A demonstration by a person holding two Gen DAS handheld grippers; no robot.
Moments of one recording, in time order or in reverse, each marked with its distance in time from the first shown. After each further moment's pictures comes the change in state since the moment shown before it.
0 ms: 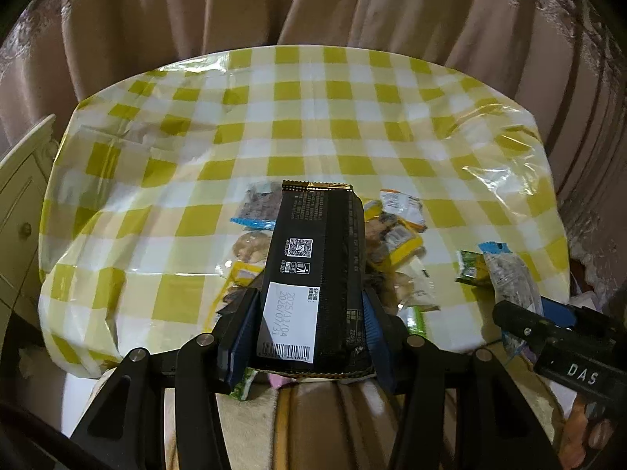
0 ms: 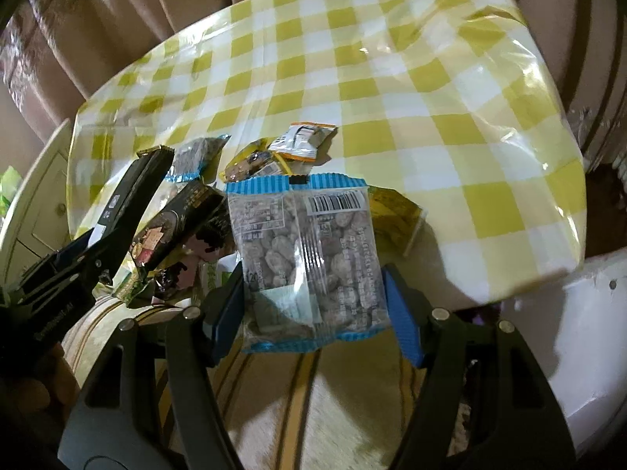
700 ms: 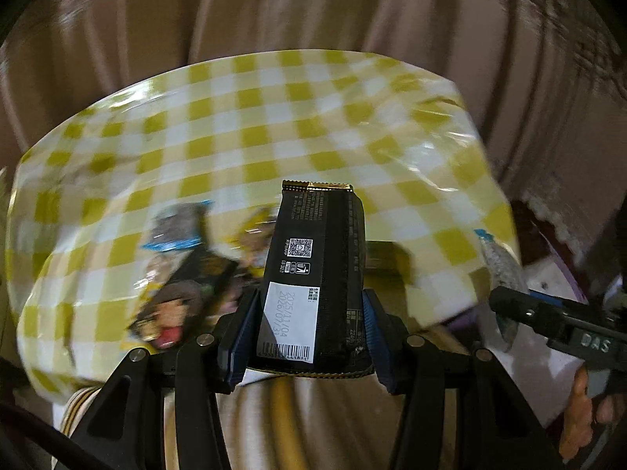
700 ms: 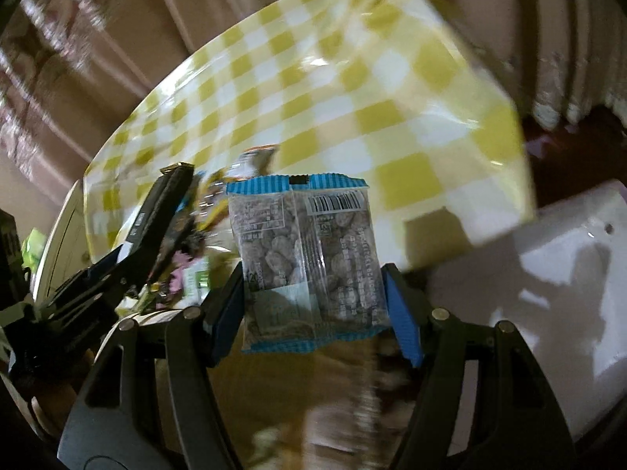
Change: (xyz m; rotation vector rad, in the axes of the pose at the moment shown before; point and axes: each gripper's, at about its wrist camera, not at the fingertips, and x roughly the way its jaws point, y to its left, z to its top) left arm -0.012 -0.098 -0.001 0.179 0.002 -0.144; right arm -0.048 -0.103 -0.026 0.219 -0.049 0.083
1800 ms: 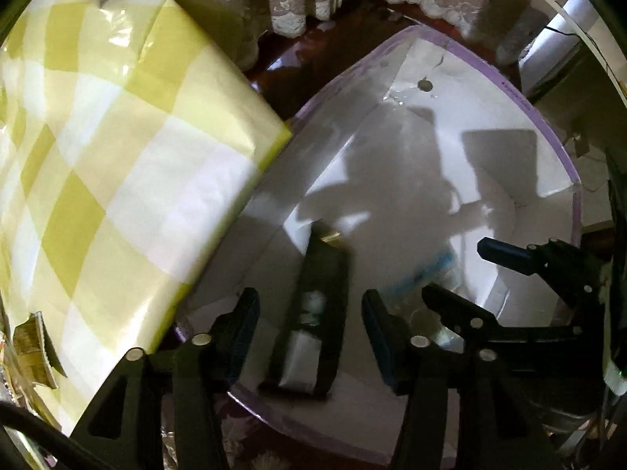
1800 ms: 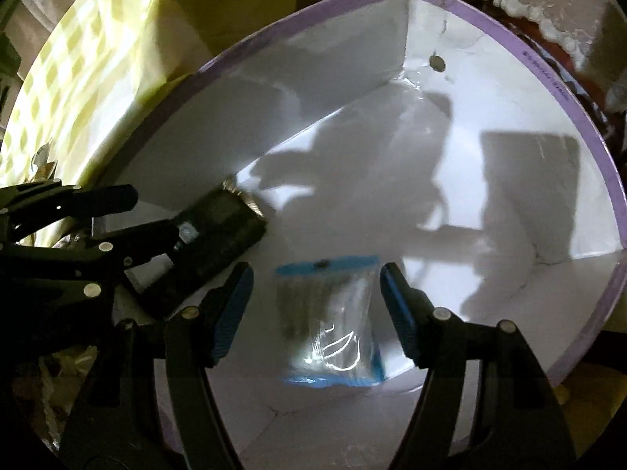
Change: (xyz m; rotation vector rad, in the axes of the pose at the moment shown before) left arm 0.167 -0.281 -0.032 0.636 0.559 -0.296; right arm 0.007 -0.214 -0.057 0.291 0.210 -0.340
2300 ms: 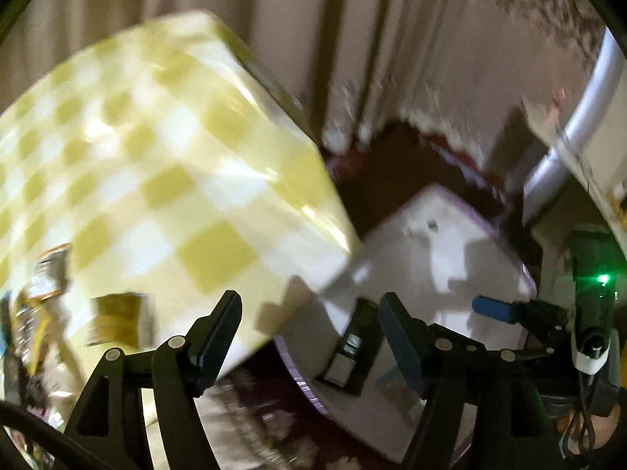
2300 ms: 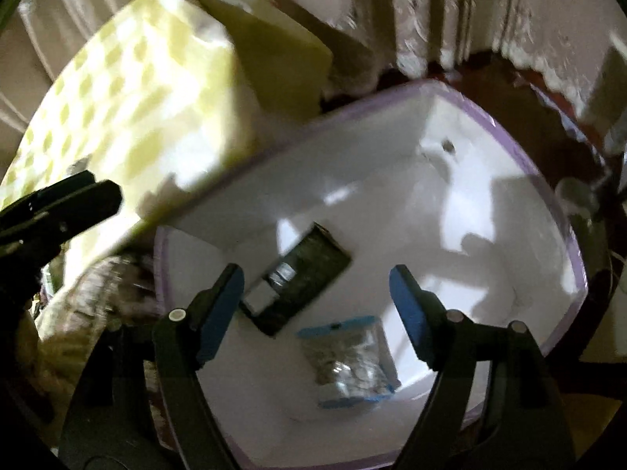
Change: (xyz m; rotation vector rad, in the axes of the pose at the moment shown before) left arm -0.121 0.066 -0.067 -0.251 -0.471 0.003; right arm -0.076 0.038 0.005 -0.090 -0.183 0.005
